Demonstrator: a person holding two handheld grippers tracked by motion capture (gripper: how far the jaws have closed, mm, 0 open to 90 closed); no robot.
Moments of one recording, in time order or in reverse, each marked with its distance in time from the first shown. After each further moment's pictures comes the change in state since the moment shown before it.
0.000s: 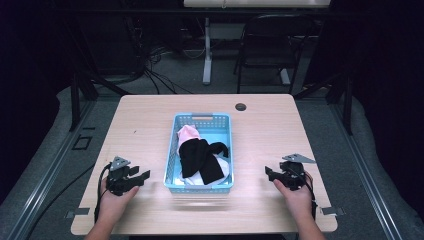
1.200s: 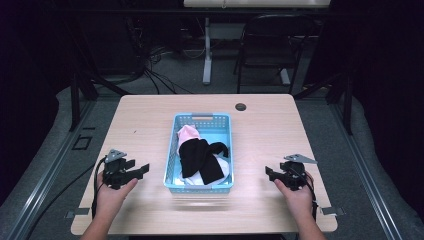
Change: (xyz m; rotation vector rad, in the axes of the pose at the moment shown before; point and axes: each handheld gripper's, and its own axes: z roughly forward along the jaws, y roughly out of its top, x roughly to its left) left arm -0.004 0.029 -0.015 -0.013 0.008 -0.041; right arm -0.003 -0.001 0.000 -0.003 0.015 0.031
